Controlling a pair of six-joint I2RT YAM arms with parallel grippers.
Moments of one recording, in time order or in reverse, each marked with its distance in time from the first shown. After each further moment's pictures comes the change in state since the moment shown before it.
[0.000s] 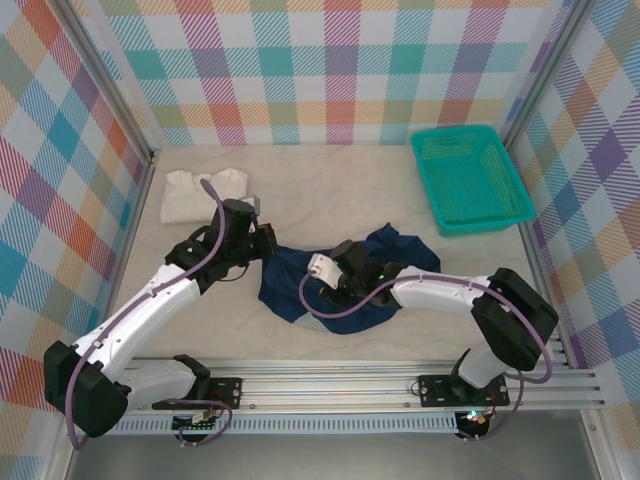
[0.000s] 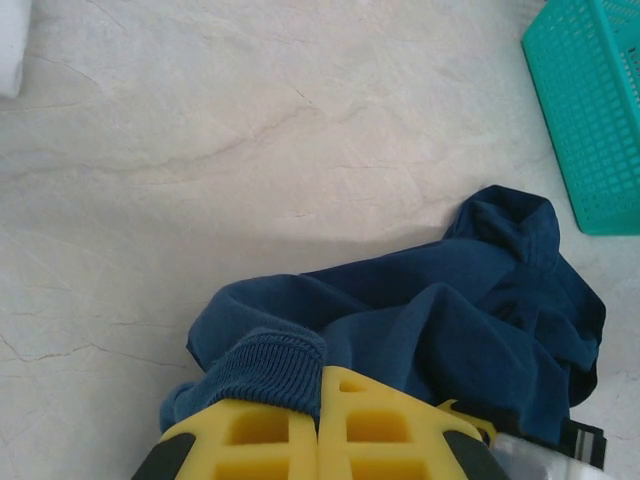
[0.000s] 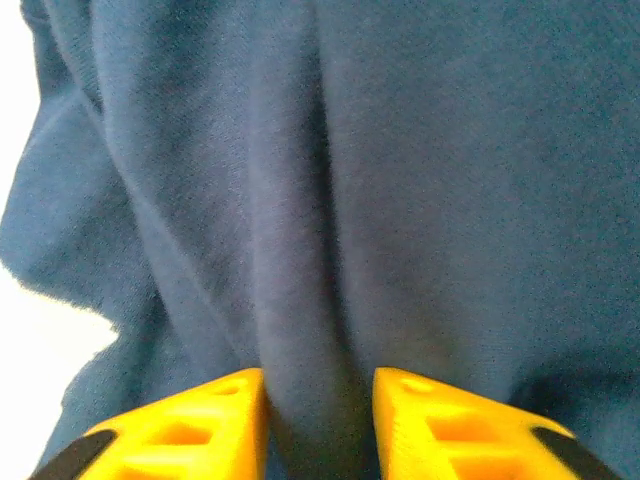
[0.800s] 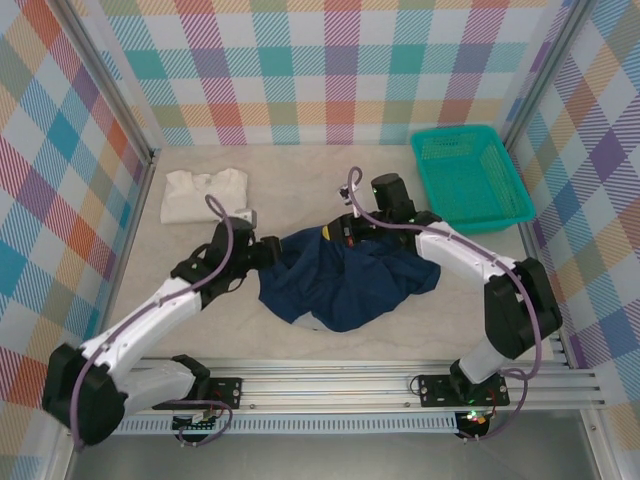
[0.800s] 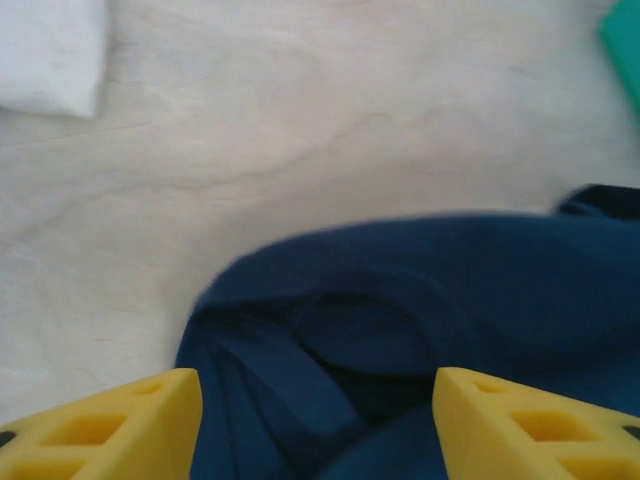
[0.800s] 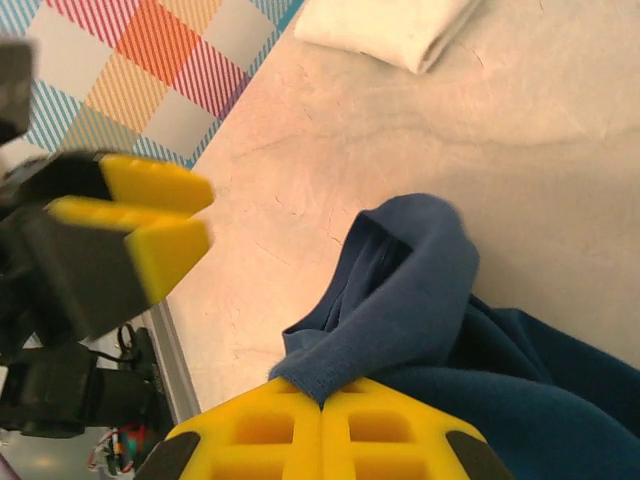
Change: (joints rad) left arm -0.004 -0.079 -0.245 0.219 -0.064 0.112; right arm -0.363 0.036 0.278 -0.023 -0.654 0.618
